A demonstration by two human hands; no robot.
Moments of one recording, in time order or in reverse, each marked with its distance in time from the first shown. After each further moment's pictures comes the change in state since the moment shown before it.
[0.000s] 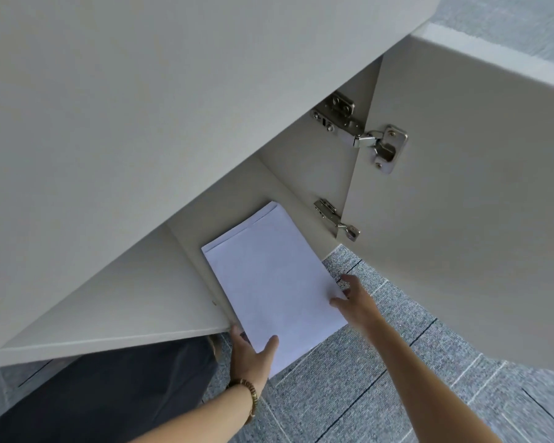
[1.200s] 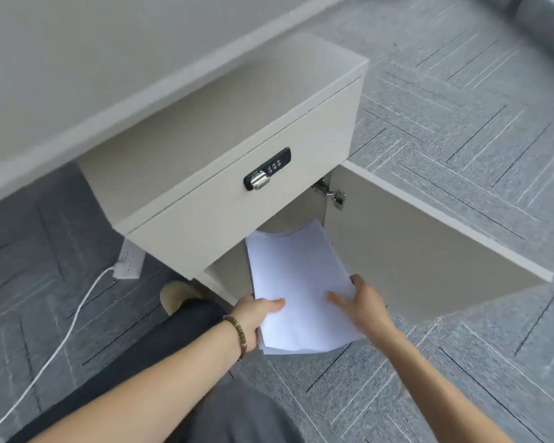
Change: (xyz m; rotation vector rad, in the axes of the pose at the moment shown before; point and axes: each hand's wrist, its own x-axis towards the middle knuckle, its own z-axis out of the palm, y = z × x) left_hand -0.148 0.107 -0.128 -0.289 -0.376 -0.068; right_hand -0.247 -0.107 -0.080 -0.064 0.209 -0.154
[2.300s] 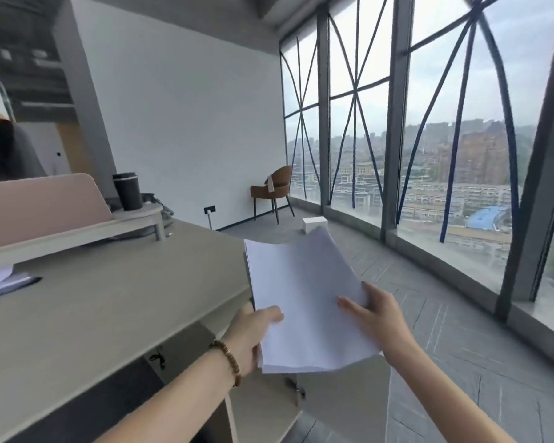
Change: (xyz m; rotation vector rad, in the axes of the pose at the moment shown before) left_hand -0.480 0.086 -0.022 0.043 -0.260 0.786; right_hand -0.395 -0.175 -0.204 0.357 0.559 -0.604
